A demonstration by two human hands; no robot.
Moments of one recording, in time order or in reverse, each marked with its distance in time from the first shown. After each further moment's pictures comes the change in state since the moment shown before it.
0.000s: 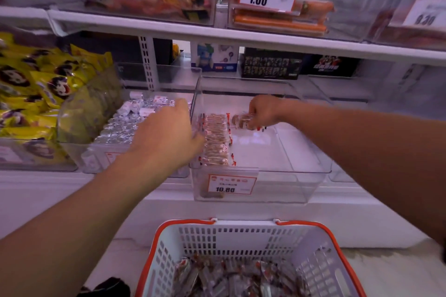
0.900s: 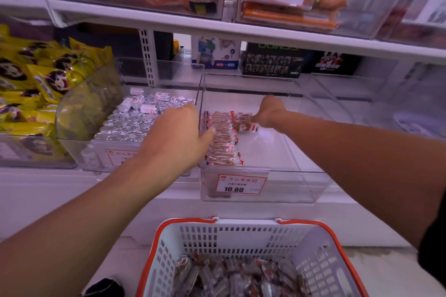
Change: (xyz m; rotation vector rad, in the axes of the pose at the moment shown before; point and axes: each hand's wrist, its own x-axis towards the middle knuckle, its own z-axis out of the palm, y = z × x) left_hand -0.002 0.001 0.010 -0.159 0.024 0.020; right_hand 0.019 -0.003 0.030 0.162 0.171 0.330
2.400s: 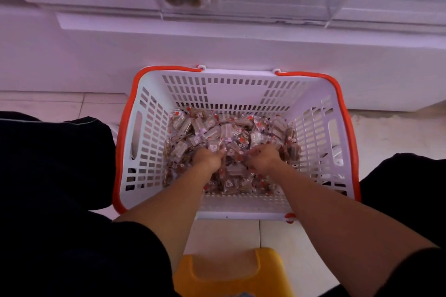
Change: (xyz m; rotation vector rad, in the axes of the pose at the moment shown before) left_hand -0.284 -0.013 0.324 -0.488 -0.793 -1.097; right_hand -0.284 0.141 0.360 0.624 -0.727 0.422
